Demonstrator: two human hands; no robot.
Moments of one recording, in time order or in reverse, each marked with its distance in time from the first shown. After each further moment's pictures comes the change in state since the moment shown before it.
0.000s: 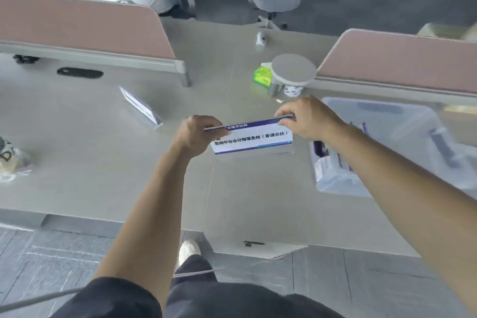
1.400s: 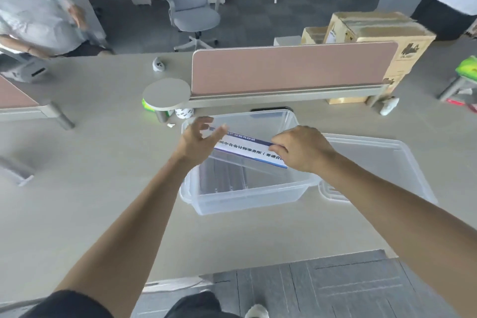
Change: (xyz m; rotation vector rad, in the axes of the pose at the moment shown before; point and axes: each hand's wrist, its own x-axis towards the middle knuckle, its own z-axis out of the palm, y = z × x) left_hand 0.058 0.262 0.319 -0.129 -0.047 -0.013; right_hand -0.190 0.322 -0.110 -0.236 0.057 0.098
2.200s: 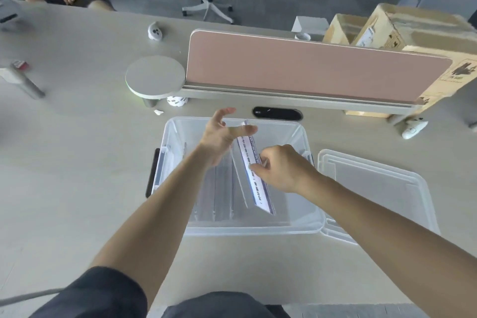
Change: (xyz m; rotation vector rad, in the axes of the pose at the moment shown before) left_hand 0.110 0.001 0.082 -0.520 -0.162 -0.396; right_hand 0.099 0.034 0.054 0.376 -0.266 0.129
